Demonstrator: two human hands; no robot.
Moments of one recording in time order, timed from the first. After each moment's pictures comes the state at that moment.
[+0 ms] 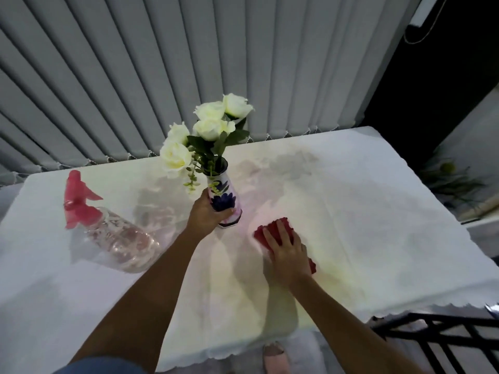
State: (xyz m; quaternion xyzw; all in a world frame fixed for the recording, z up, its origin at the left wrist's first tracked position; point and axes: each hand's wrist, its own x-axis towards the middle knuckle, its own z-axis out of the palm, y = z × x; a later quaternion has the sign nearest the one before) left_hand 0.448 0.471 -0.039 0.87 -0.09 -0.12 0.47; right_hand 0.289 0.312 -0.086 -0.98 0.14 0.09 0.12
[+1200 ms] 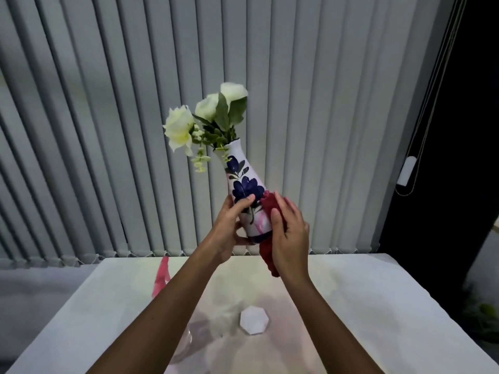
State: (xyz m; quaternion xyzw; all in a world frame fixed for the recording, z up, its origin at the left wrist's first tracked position) left_hand 0.393 0.494 0.238 0.60 -0.13 -0.12 0.78; right_hand 0.360 0.377 0.194 -0.77 0.01 -0.43 0.47
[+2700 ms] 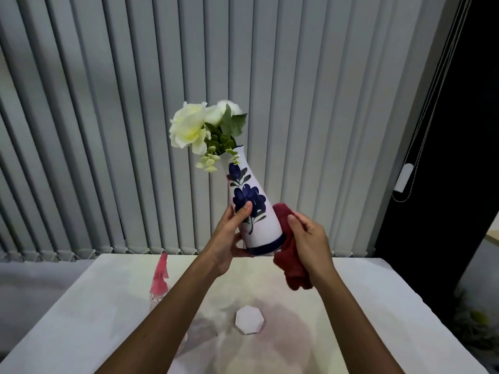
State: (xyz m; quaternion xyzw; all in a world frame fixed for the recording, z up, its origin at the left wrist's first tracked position) left_hand 0.374 0.502 0.228 0.58 -0.12 -0.14 0.79; right_hand 0.334 0.344 0.216 -0.74 0.08 -0.27 0.61
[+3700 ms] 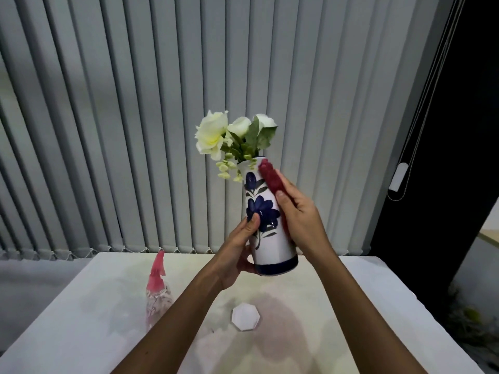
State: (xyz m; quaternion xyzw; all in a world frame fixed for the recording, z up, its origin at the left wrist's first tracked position) left_hand 0.353 0.487 0.212 0.59 -0.20 -0.21 0.75; right_hand 0.328 0.347 0.257 -0.76 -0.11 -0.29 0.57
